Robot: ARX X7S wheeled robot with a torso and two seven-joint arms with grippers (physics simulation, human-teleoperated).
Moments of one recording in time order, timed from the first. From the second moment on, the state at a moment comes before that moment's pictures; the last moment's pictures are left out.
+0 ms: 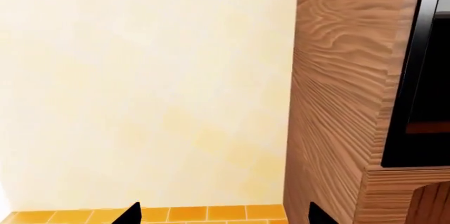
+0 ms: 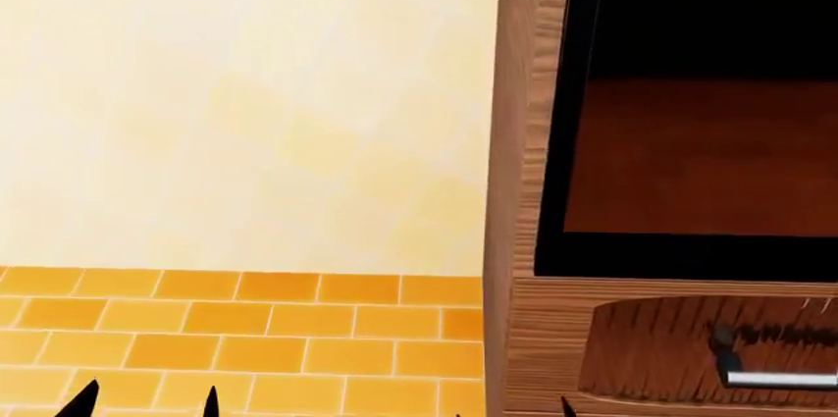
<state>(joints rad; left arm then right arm) -0.02 -0.19 0.25 0.03 -0.17 0.00 -0.24 0.06 0.20 -0.33 -0.01 -0.03 0.11 0.26</state>
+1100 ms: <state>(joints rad) -0.04 -0.21 0.28 0.03 -0.17 -0.01 -0.27 -0.06 0.22 -0.55 -0.74 -0.73 0.33 0.23</state>
